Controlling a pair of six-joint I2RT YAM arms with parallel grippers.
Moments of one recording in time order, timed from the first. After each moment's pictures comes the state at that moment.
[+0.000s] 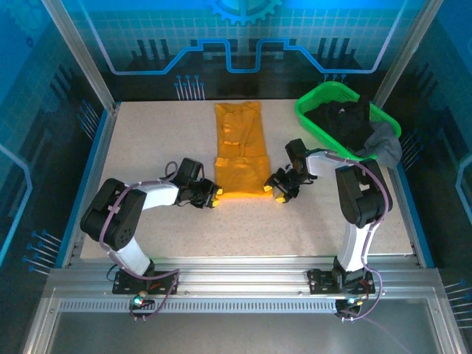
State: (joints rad) left arm -0.36 1.68 0.74 -0.05 0.44 -1.57; right arm 0.31 1.89 1.14 -0.64 -0.55 0.93
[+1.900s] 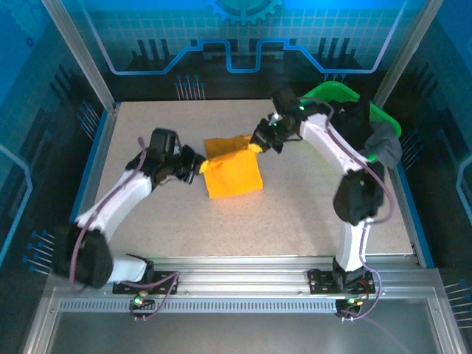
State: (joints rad) left arm -0.21 1.43 1.04 -0.39 0.46 -1.40; right arm 0.39 2.02 1.94 -1.03 -0.56 0.96
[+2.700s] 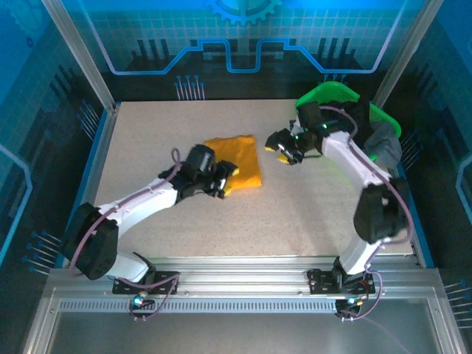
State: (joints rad) left arm -0.57 1.45 0.90 -0.21 0.25 -1.68; right arm 0.28 1.66 1.39 -0.74 -0.50 0.80
